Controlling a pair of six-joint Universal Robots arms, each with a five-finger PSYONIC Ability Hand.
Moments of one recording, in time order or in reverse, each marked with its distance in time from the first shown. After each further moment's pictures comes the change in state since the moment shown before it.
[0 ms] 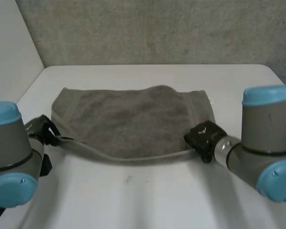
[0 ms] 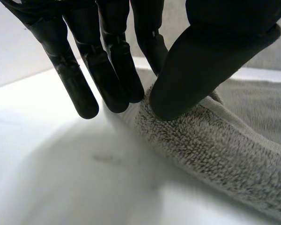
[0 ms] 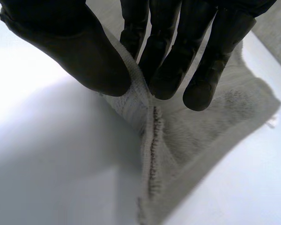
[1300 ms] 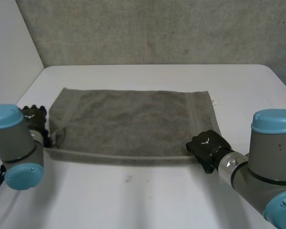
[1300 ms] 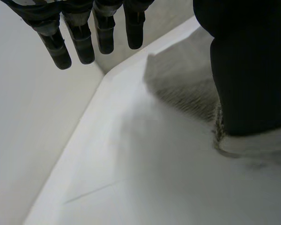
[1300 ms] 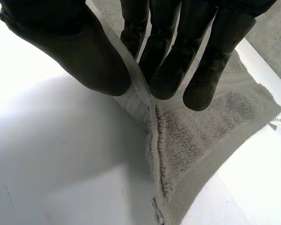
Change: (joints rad) left arm 0.091 -0.172 0.096 0.249 0.007 0.700; right arm -0.021 -0.081 0.216 -0.200 -0.028 0.002; left_hand -0.886 -0.879 -0.878 -0.881 -0.883; right_hand 0.000 0.000 0.000 0.000 0.000
